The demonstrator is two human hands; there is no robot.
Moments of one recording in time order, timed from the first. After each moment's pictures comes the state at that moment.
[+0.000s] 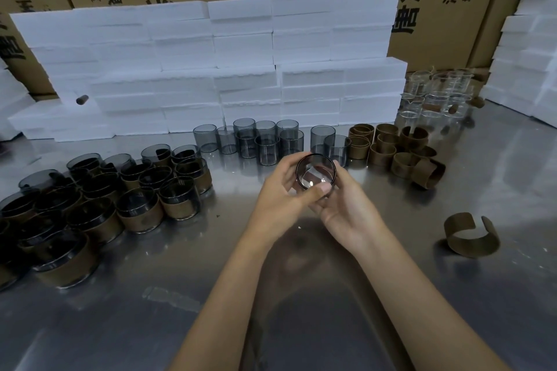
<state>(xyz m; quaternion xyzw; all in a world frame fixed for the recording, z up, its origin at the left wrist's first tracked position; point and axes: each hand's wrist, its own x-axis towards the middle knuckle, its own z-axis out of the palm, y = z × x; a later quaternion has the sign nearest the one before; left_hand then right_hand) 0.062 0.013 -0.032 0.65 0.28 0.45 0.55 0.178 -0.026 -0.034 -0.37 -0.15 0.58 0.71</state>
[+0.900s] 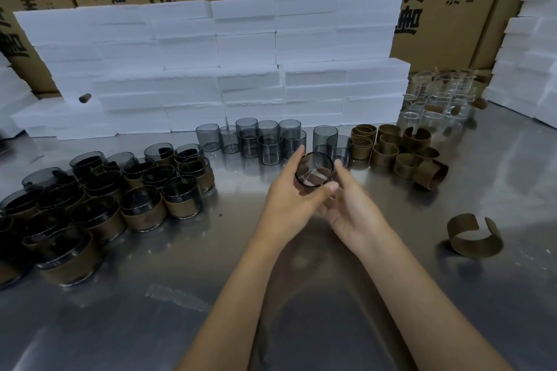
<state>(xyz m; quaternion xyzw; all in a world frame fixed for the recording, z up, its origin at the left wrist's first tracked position) 0.069 0.013 -0.041 0.66 0.33 0.43 0.52 0.177 -0.026 -0.035 -0.40 -0.17 0.56 0.71</state>
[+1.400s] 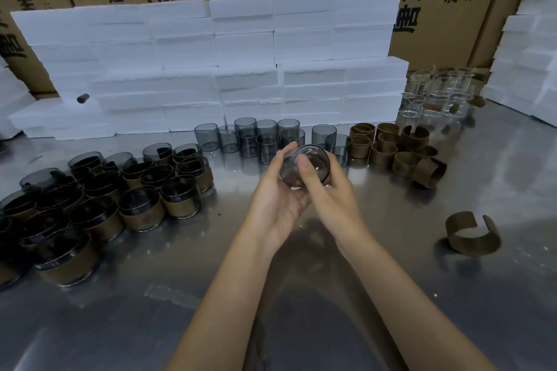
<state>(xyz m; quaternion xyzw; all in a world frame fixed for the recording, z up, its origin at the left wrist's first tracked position) 0.062 0.015 -0.023 0.34 0.19 0.46 0.80 0.150 -0.031 -0.033 -0.52 -0.43 0.29 0.68</state>
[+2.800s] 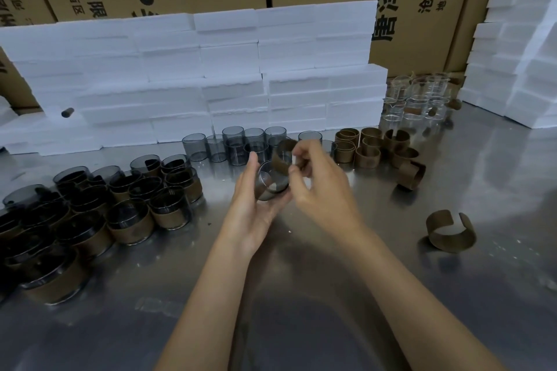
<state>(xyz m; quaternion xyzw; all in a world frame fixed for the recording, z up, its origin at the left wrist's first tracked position) 0.049 0.026 -0.027 0.35 0.26 0.48 0.77 0.170 -0.032 -0.015 -0.60 -0.61 0.00 0.52</state>
